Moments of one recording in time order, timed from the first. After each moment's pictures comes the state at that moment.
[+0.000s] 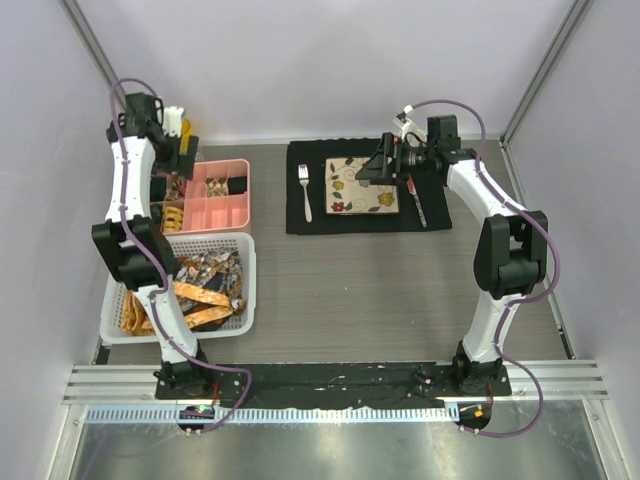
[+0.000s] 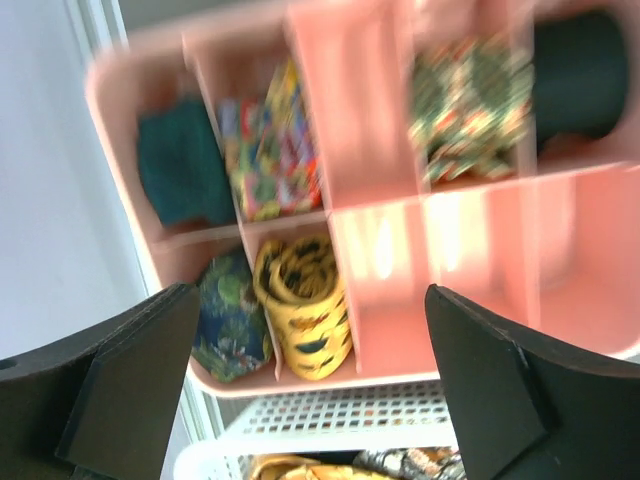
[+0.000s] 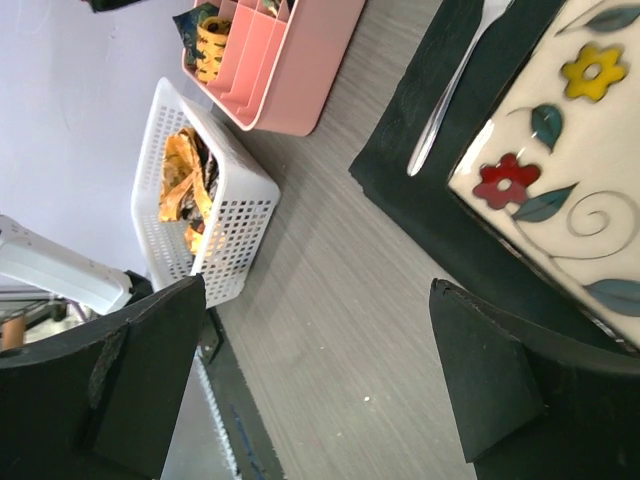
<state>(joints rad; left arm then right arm) 0.18 2.05 2.10 -1.06 0.06 0.30 0.14 1.91 1.58 -0.35 -0.97 0.35</state>
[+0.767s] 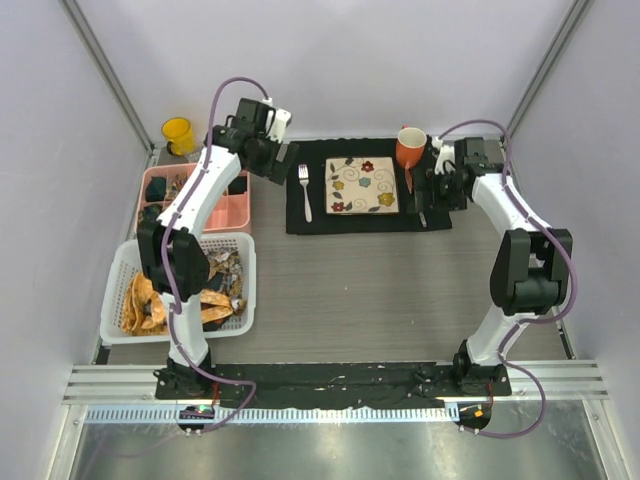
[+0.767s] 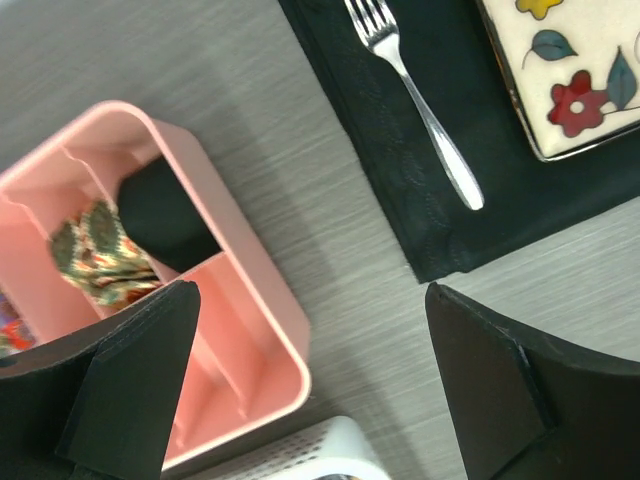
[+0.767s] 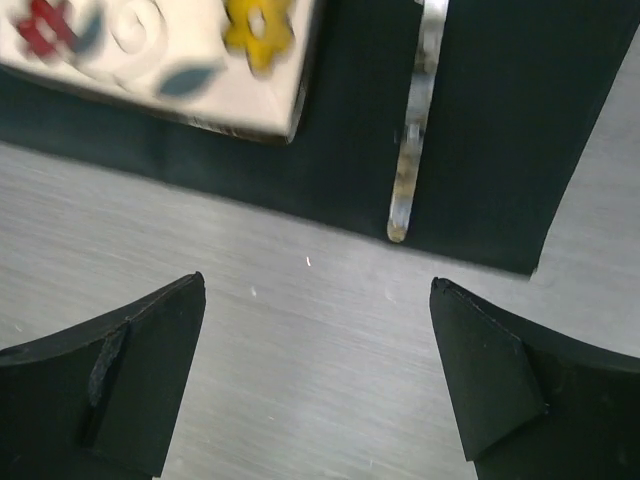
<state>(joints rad) -0.34 1.98 2.01 -0.89 -0.03 0.18 0.01 1.77 1.45 -0.67 -0.32 -0.05</state>
